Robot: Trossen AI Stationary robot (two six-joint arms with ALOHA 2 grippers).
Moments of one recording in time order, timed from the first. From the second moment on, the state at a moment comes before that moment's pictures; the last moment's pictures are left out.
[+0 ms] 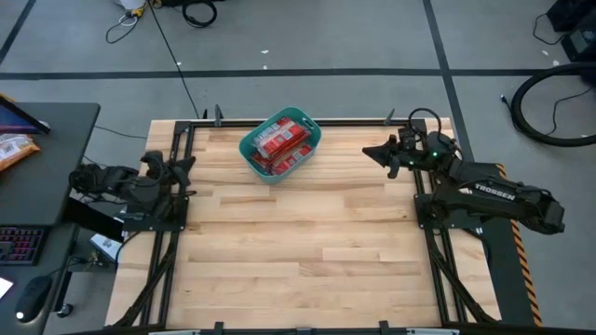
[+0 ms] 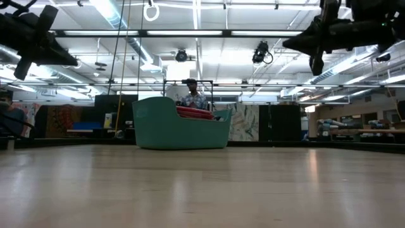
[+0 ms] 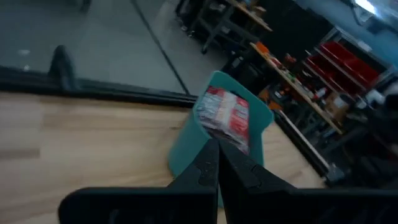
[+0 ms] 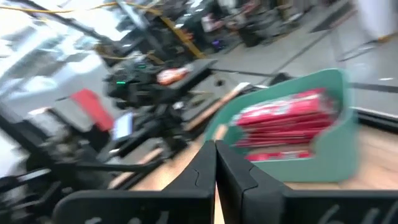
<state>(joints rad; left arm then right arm) -0.35 0.00 0.44 -0.96 -1.13 -1.15 -0.57 0.58 0.34 0.24 -0.34 0.58</state>
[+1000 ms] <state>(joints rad) -0.11 0.02 0.01 0.10 -0.52 -0.41 -0.19 0.62 0.34 0.45 0.06 0.54</state>
